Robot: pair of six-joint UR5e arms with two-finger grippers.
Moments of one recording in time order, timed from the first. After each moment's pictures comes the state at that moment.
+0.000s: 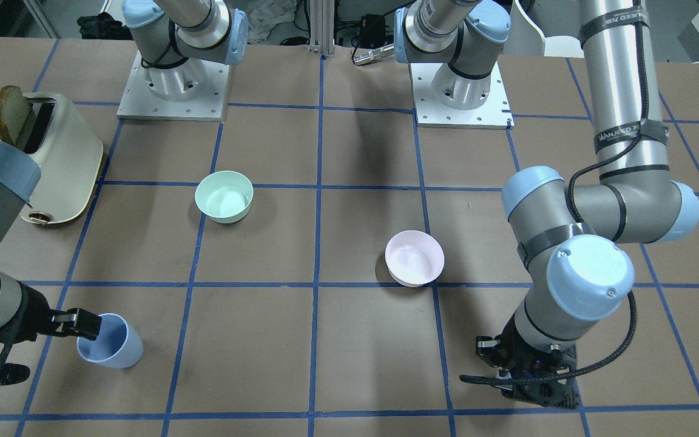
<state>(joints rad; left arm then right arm) -1.54 -2.16 -1.35 -1.05 1.64 0.23 1.36 -1.03 1.41 -1.91 -1.59 -0.23</state>
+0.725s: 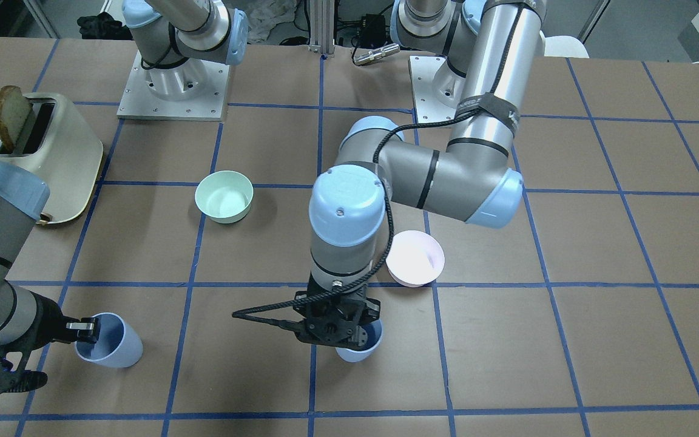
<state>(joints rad) -1.90 -2.17 -1.34 -1.04 1.60 -0.19 1.36 -0.99 1.41 -1.90 -1.58 -0.23</state>
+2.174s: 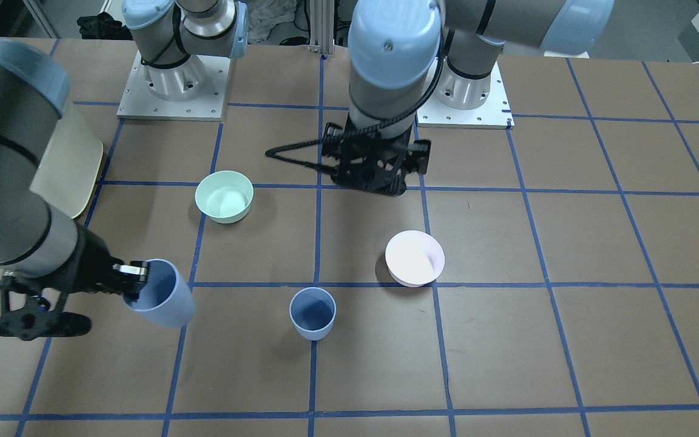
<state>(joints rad) -1.84 -1.79 -1.36 -1.83 1.55 -0.07 1.54 -1.16 1.29 -1.64 -1.48 0.00</state>
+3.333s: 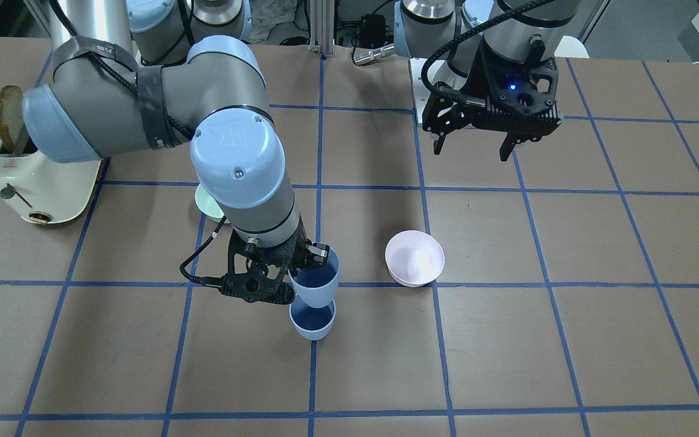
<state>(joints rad) -1.63 -1.57 -1.53 -1.56 1.58 0.04 1.85 -1.09 1.27 -1.71 -1.47 0.45</state>
